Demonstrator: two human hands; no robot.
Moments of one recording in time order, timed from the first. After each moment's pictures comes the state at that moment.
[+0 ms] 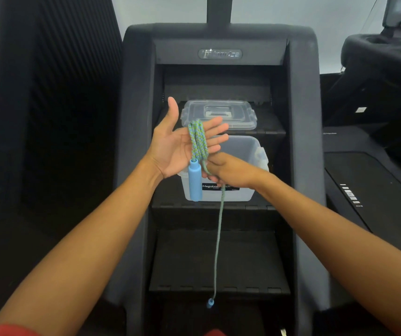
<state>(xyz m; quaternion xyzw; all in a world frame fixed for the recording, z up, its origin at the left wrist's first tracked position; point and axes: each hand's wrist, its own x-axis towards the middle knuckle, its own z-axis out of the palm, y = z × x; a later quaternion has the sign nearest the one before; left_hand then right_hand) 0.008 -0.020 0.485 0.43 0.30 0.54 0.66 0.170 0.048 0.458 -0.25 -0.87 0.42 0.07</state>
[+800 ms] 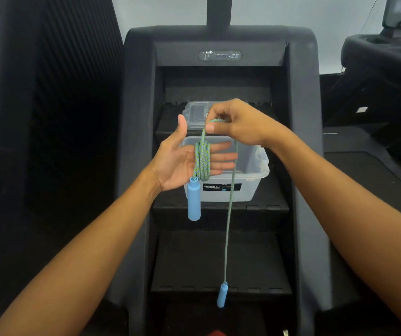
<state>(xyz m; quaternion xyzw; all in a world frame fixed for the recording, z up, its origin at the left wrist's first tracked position) 0.014 -0.035 0.472 0.45 0.33 0.45 0.70 0.172 0.082 0.539 -0.19 -0.91 0.33 0.19</state>
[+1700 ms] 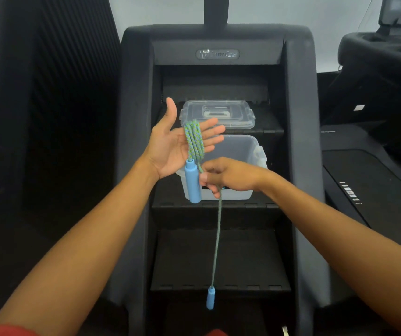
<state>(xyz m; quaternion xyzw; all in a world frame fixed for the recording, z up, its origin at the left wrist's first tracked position) 0.006 -0.025 0.487 0.44 0.34 0.53 0.64 0.185 0.041 0.458 -0.20 -0.87 0.45 0.02</state>
